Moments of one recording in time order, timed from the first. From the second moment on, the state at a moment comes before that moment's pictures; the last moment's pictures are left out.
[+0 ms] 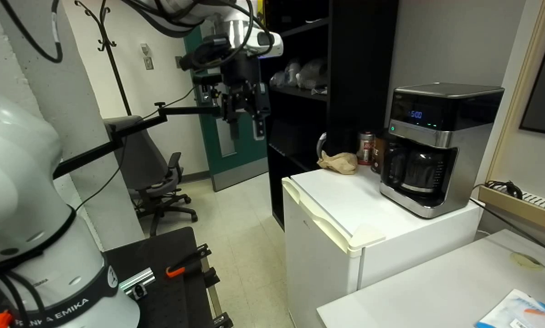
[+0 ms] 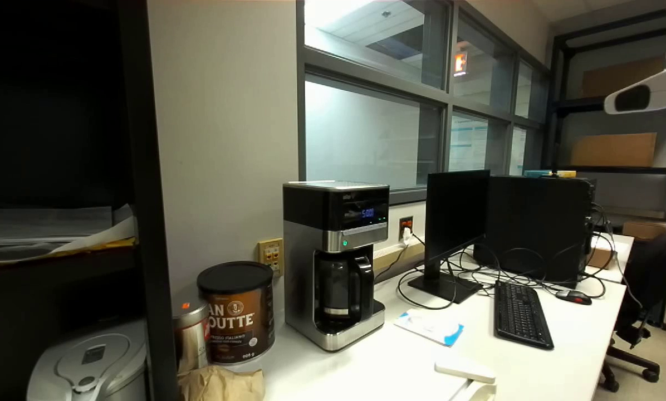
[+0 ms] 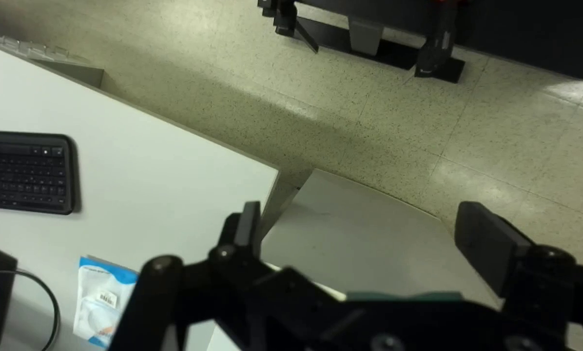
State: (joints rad) arm 0.12 -0.46 0.22 -2.51 -0.14 1.89 0.07
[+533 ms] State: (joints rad) arm 0.10 -0.26 0.15 -2.47 -0.34 2.19 -0.06
